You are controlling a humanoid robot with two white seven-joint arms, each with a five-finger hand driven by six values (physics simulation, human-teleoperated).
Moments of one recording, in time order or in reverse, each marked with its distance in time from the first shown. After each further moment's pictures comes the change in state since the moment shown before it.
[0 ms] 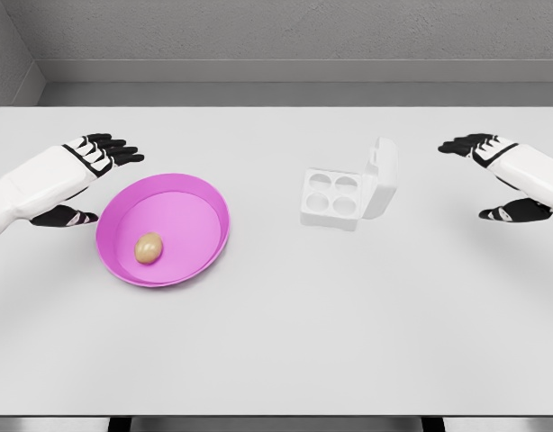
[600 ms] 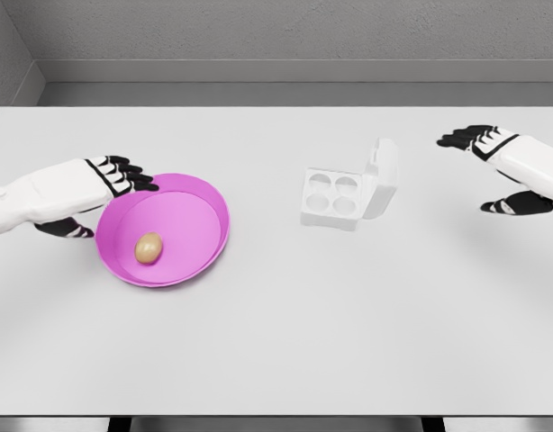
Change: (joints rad) left arm -0.109 0.067 -0.091 -0.051 0.057 -0.001 -0.298; right arm -0.029 -0.017 -0.007 -0.025 0.003 0.003 0.042
